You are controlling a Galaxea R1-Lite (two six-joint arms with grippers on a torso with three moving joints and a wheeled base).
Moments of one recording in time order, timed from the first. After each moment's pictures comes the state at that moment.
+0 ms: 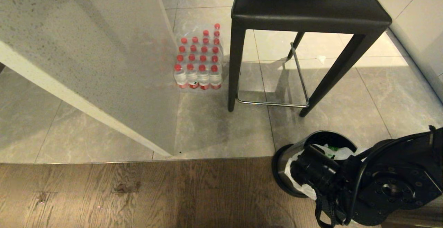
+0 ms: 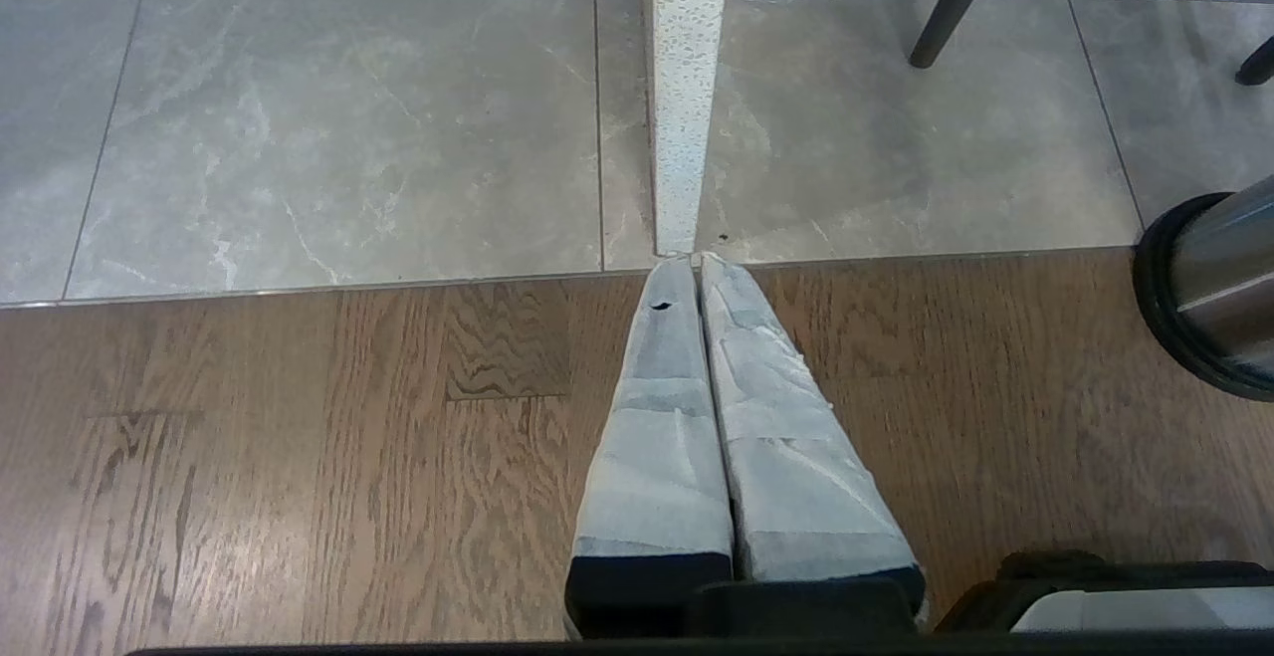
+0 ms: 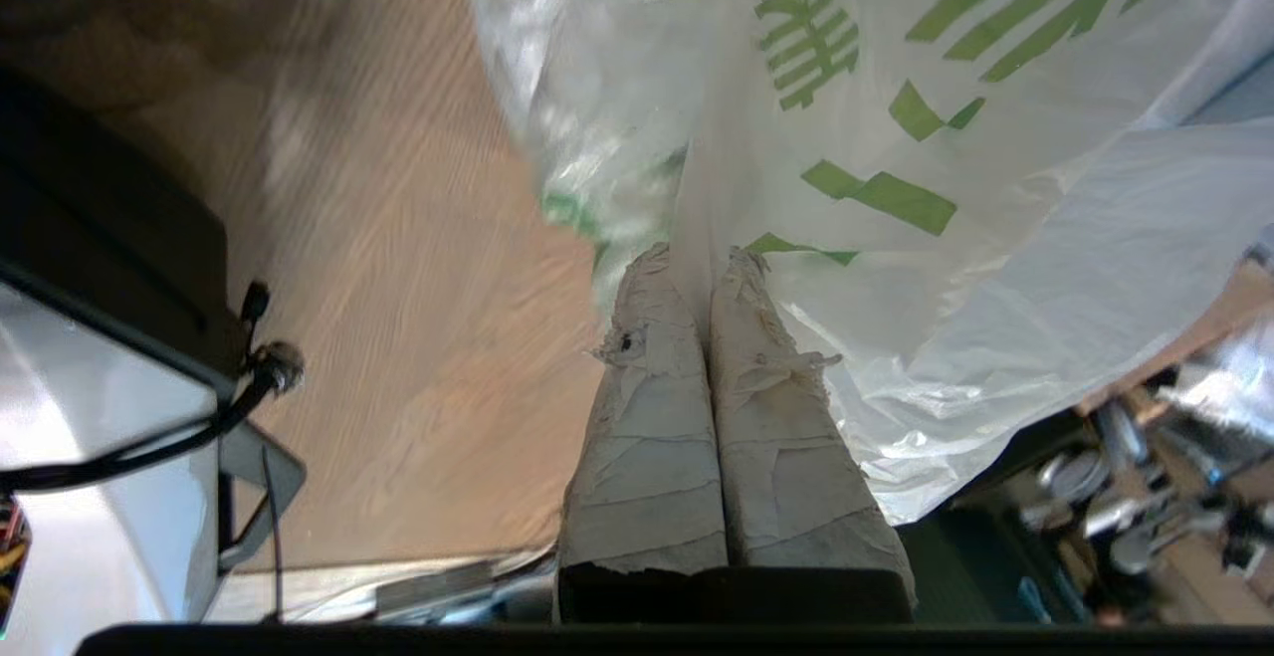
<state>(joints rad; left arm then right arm) 0.00 0.00 0.00 0.00 0.00 0.00 0.74 1.81 -0.87 0.43 -0.70 0.12</state>
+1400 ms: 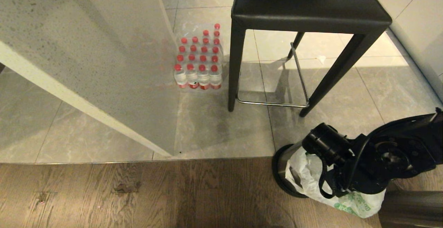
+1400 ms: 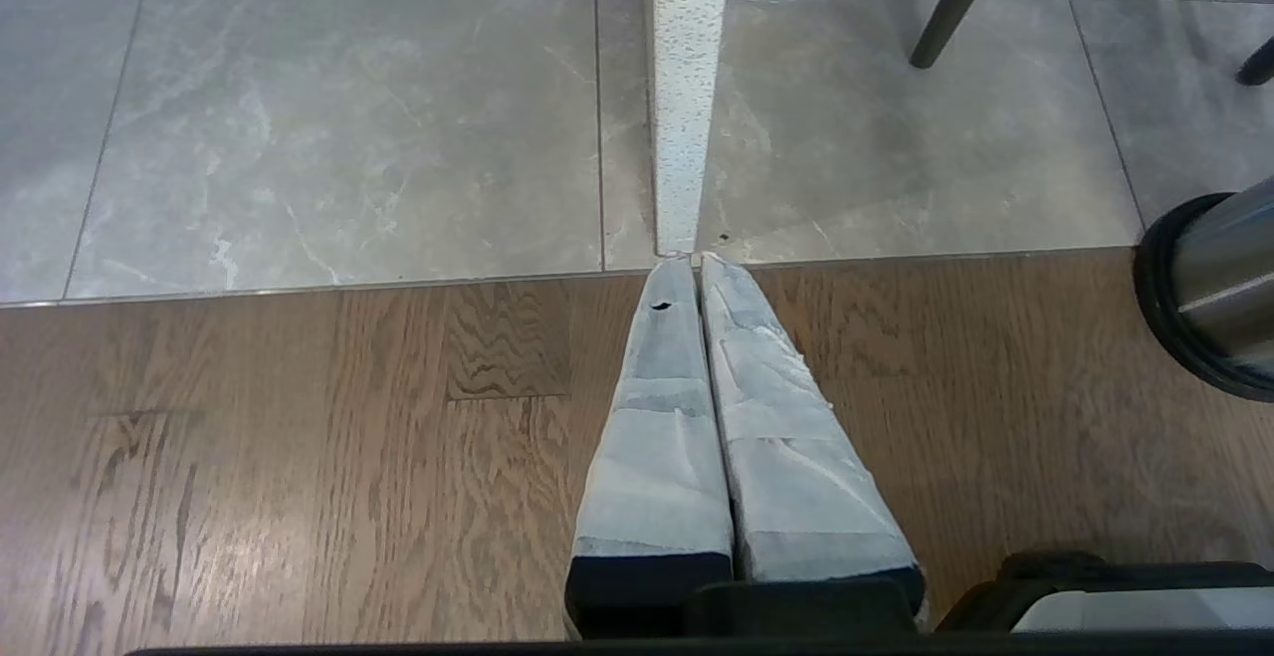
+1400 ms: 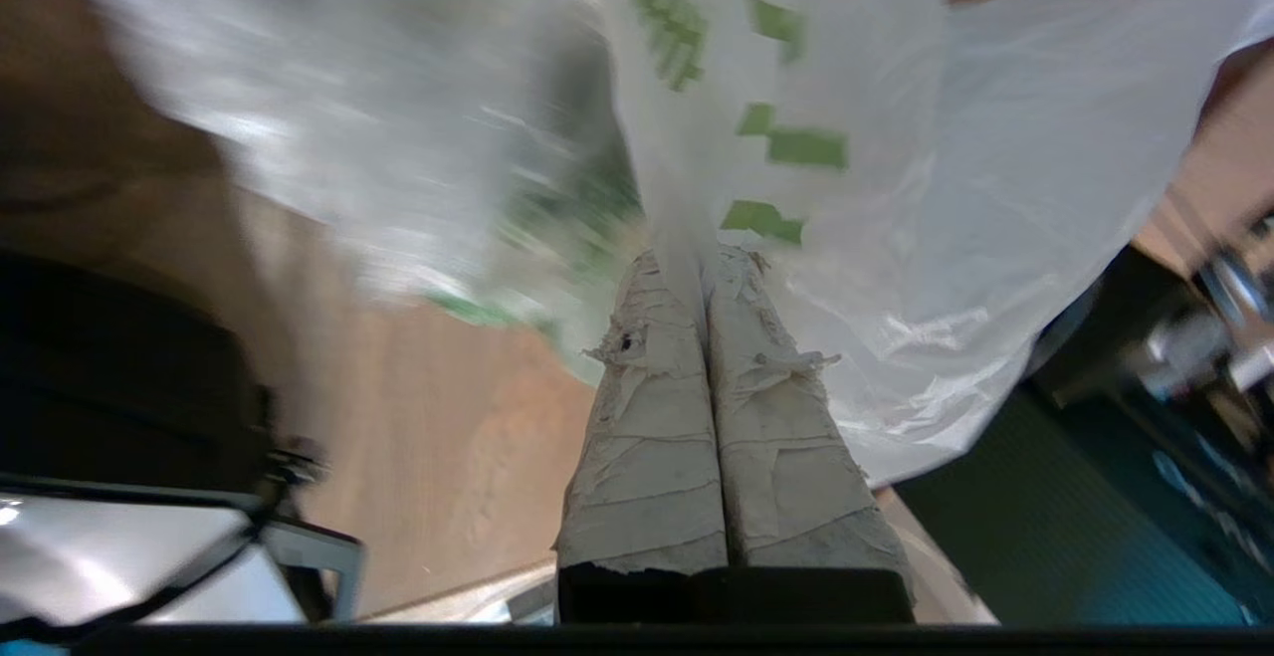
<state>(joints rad) 0.00 0.00 0.00 0.00 0.00 0.00 0.57 1.82 -0.95 0.41 -0.74 0.21</state>
